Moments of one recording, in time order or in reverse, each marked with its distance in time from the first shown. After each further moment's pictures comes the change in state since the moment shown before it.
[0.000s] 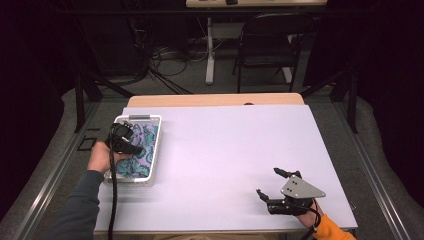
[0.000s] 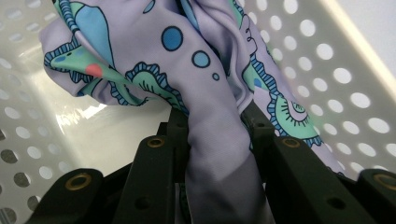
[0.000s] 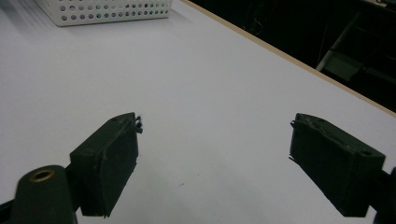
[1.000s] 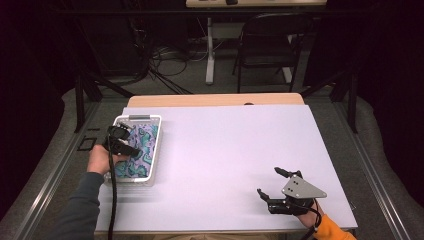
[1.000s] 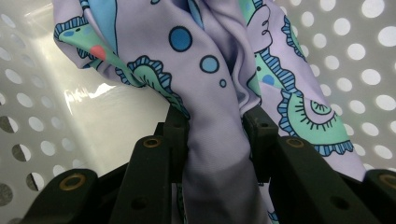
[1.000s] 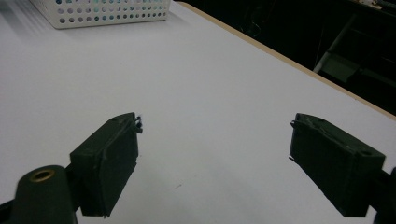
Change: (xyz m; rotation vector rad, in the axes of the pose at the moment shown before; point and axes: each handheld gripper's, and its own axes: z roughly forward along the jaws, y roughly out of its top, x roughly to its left) left arm 0.010 -0.009 0.009 0.033 0.015 -0.096; right arm -0.001 0.000 -0.001 -0.011 -0.005 0.008
